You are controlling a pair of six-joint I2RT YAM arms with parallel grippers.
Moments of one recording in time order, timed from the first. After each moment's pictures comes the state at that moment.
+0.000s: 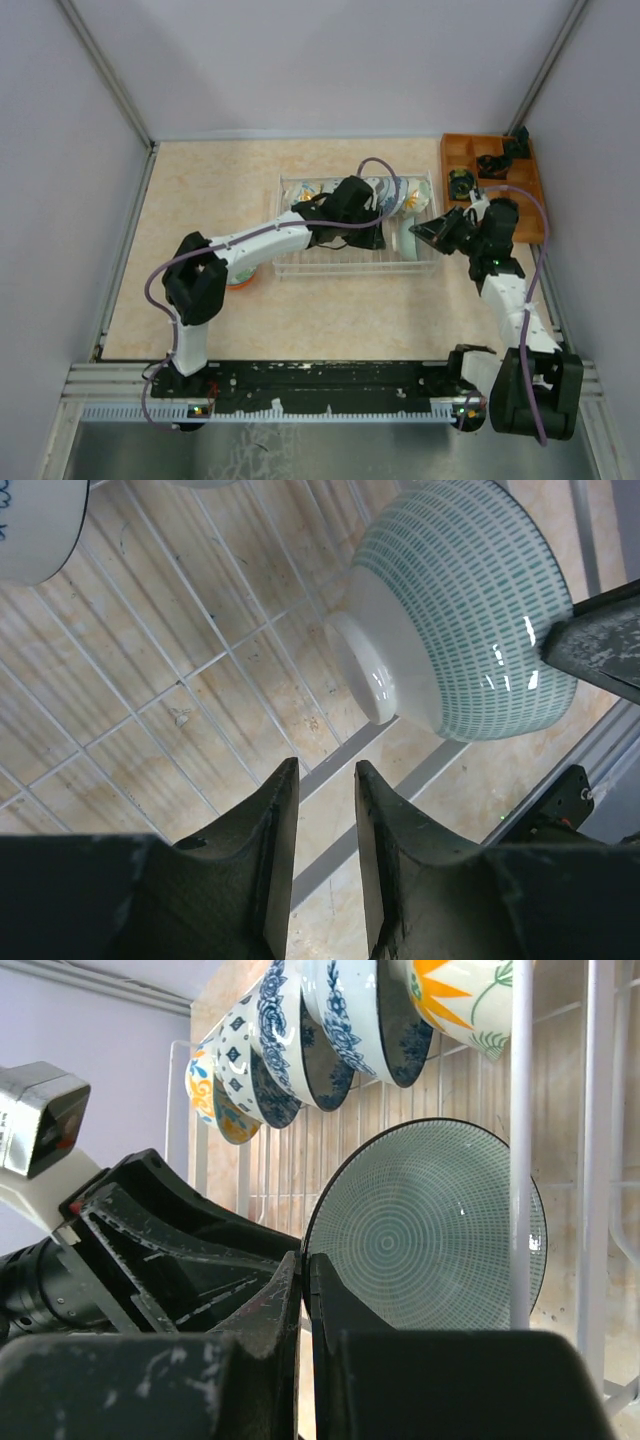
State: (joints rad) left arm -0.91 1.94 1.59 -0.36 0.11 -0.57; right arm -0.11 1.05 0.59 0.01 -0.70 0.77
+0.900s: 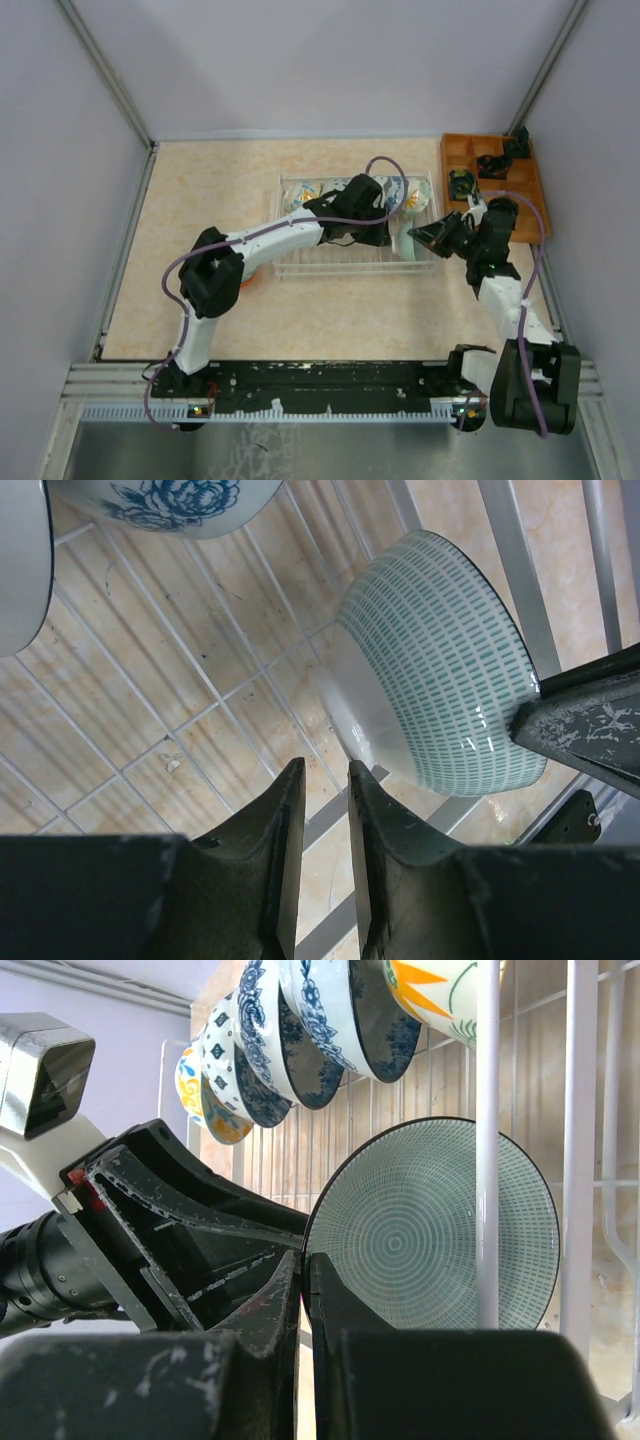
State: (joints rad) left arm -0.91 2.06 1.69 -0.35 0.11 -0.56; right arm -0.11 1.08 0.52 0.12 -0.71 0.79
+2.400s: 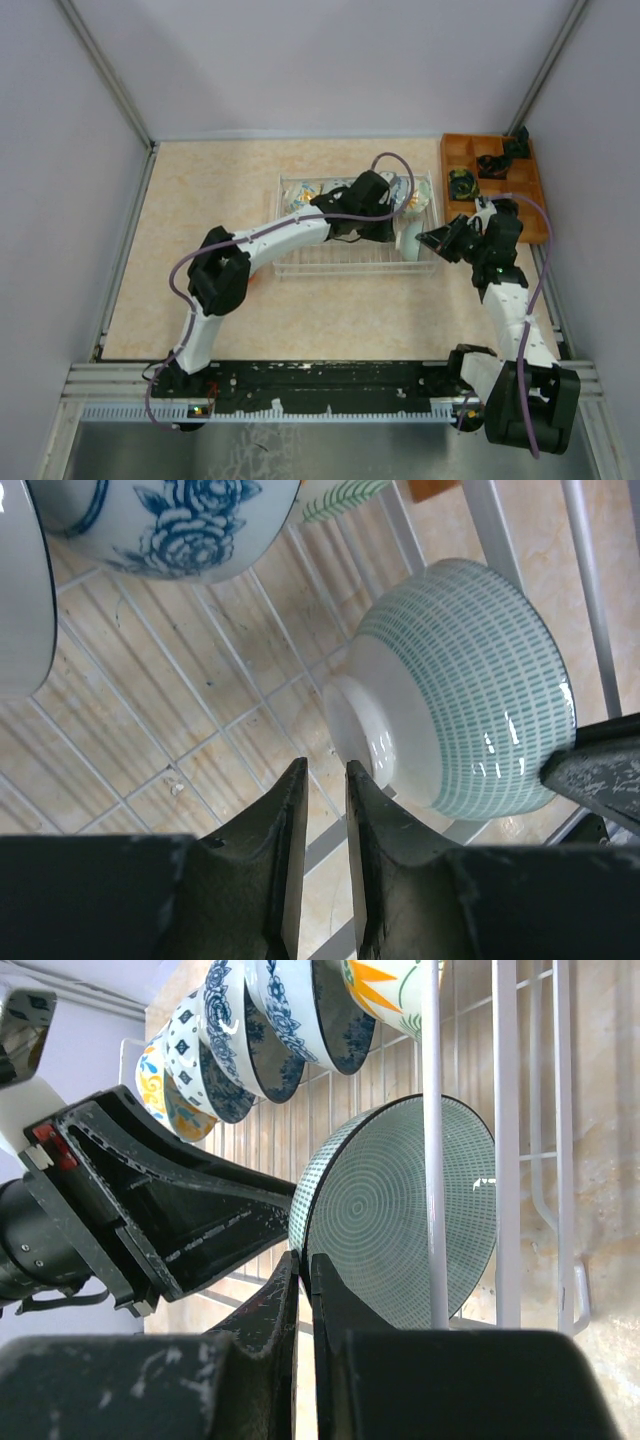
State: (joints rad) left arm -0.92 2.11 1.78 -0.41 0.07 -0.55; right arm -0.17 0.98 0.55 -0.08 -0.66 0.66
